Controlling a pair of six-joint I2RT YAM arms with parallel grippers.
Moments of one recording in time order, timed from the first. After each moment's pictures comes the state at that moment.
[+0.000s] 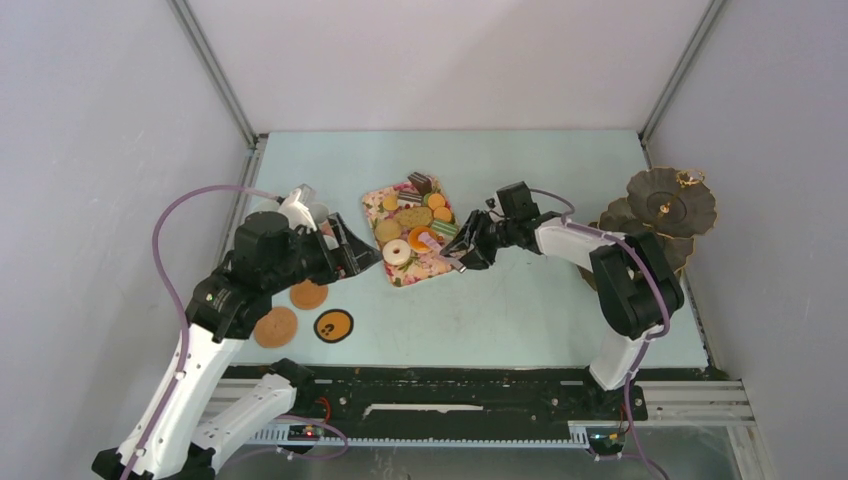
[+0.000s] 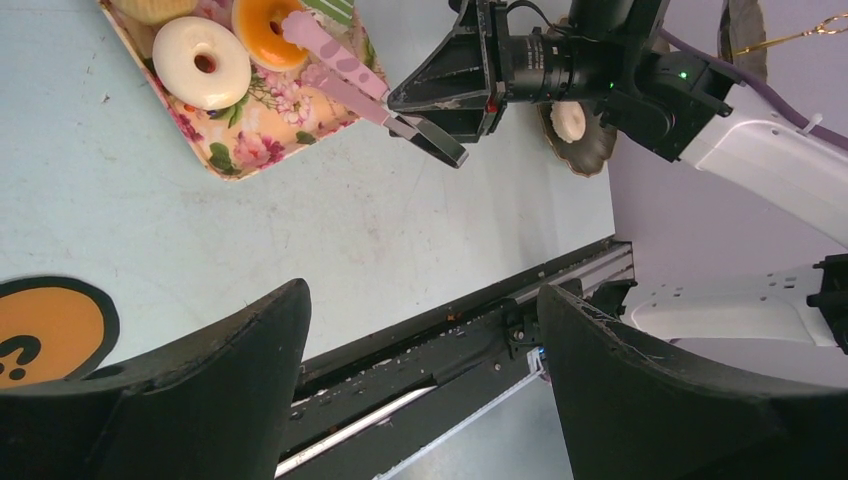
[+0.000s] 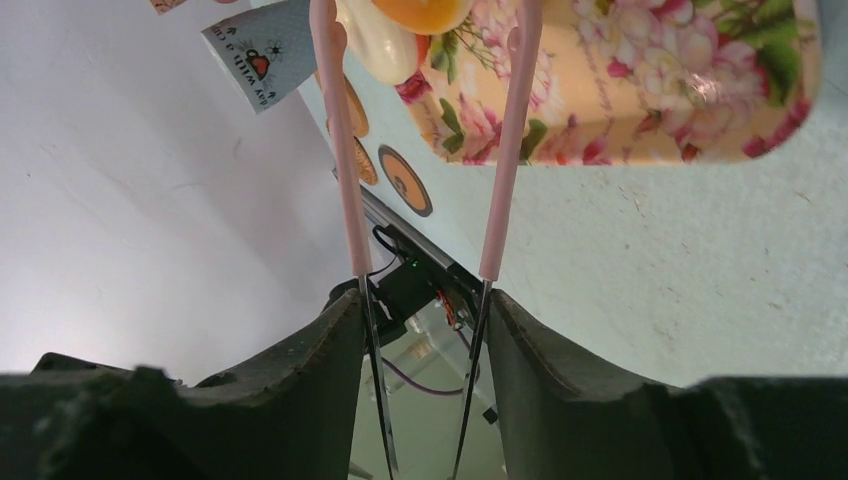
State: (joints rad) left arm -0.43 0.77 1.09 -0.84 0.24 -0.70; right arm 0.45 1.77 1.02 -0.14 -0.75 1.11
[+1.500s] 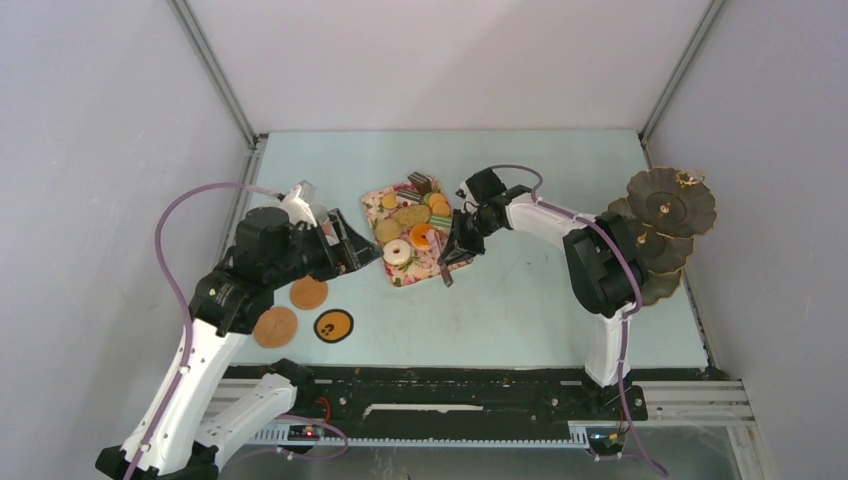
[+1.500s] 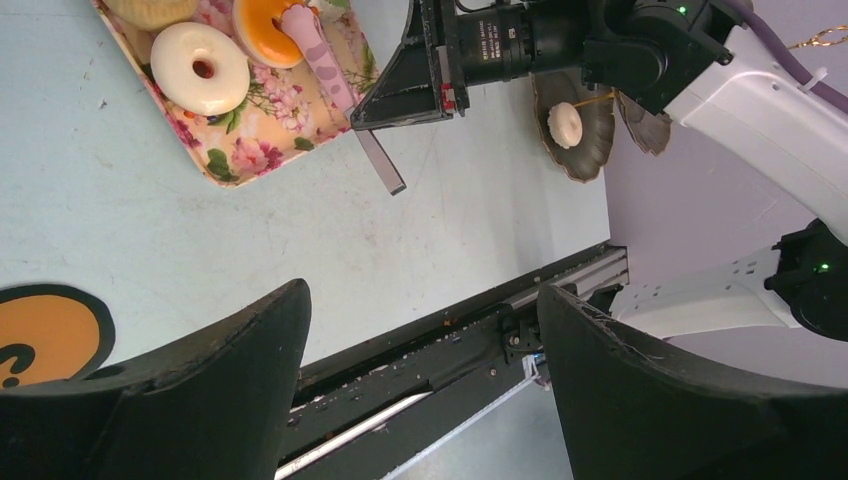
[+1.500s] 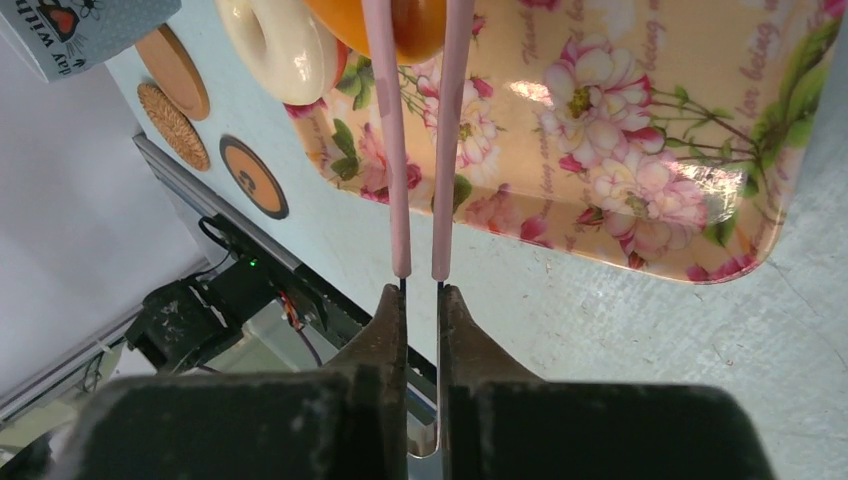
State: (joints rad) left arm -0.40 0.79 1.09 -0.82 0.27 -0.70; right arm 0.53 1.99 1.40 -0.55 -0.59 0.65
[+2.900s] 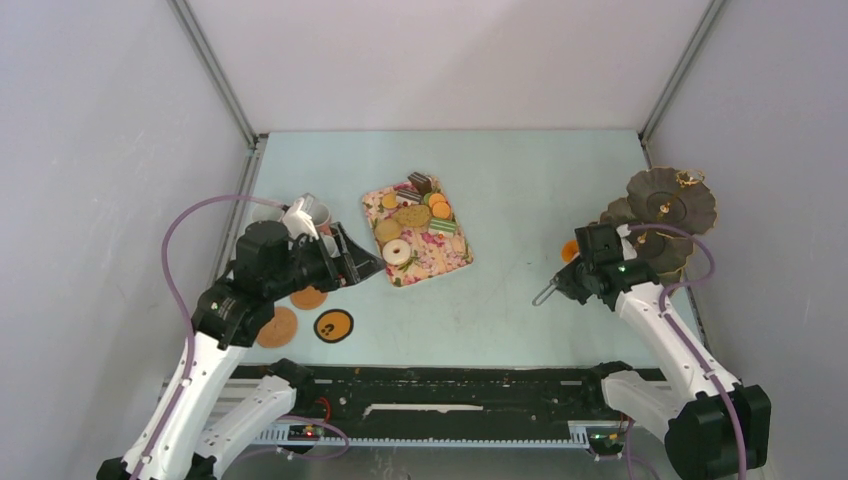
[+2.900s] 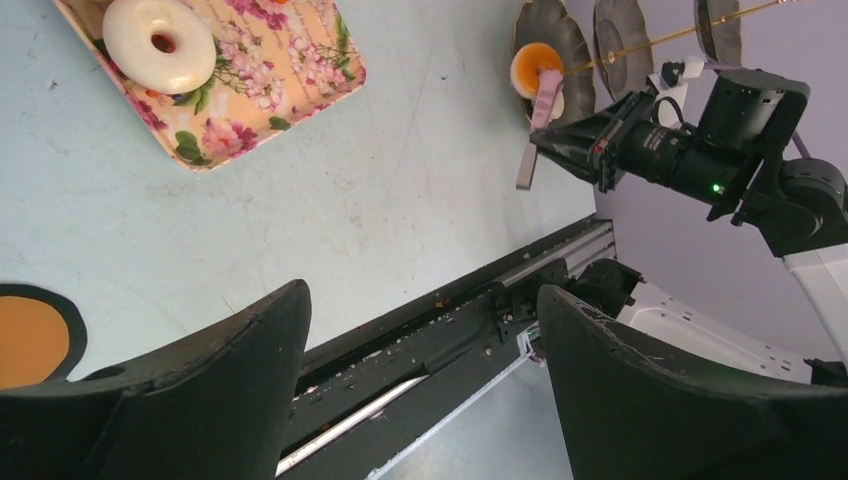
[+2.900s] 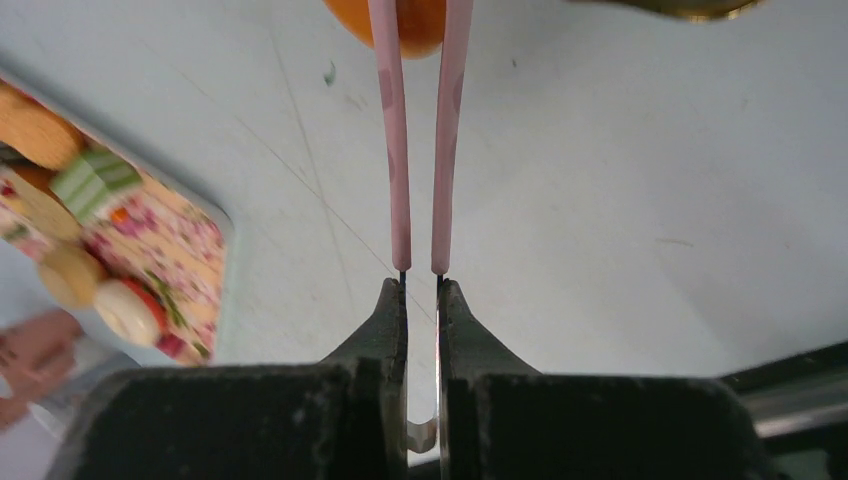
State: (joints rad) left arm -0.40 0.71 0.99 -0.77 0.34 -0.70; right arm 0.23 1.01 0.73 -0.79 0.08 1.06
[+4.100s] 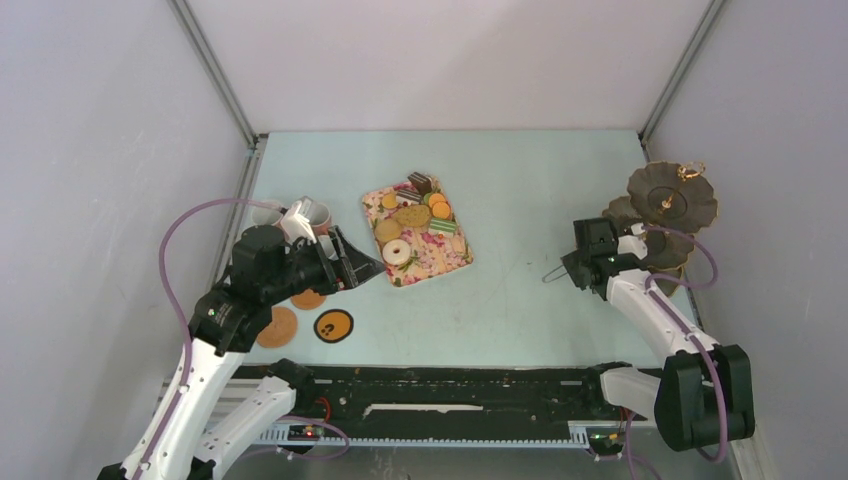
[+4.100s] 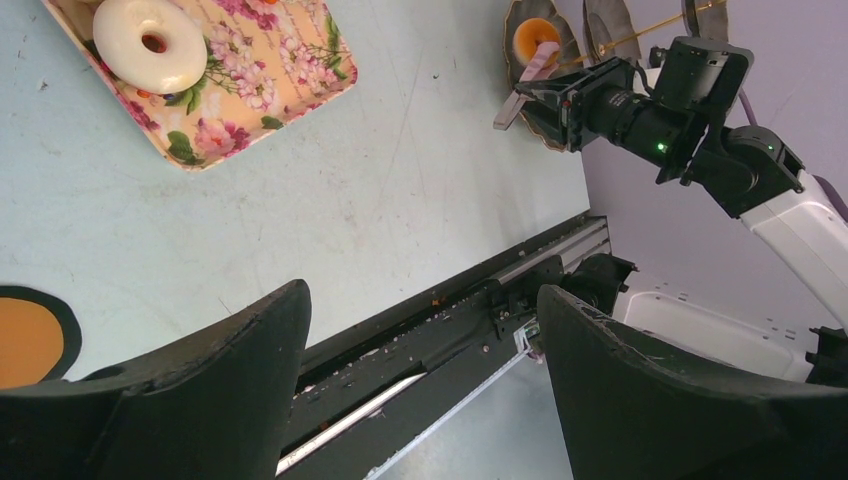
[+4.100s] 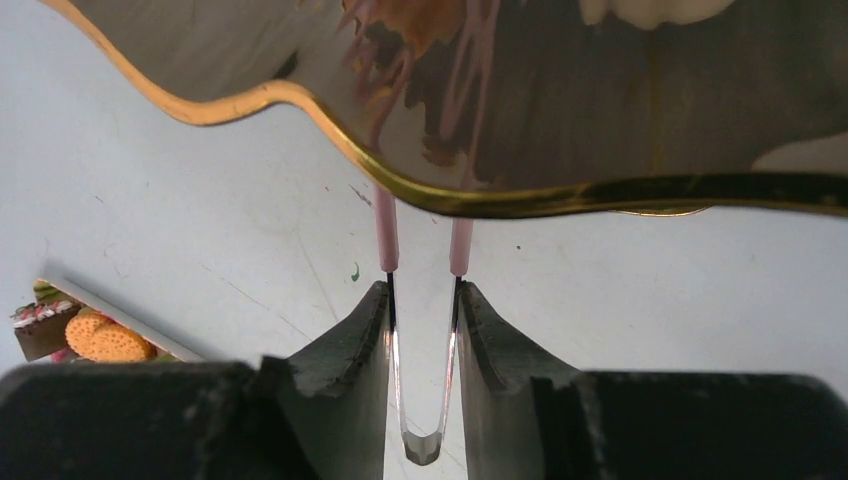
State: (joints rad) left arm -0.40 0.69 0.98 -0.76 0.35 -0.70; right arm 0.17 1.16 0.67 -0.50 0.32 1.23
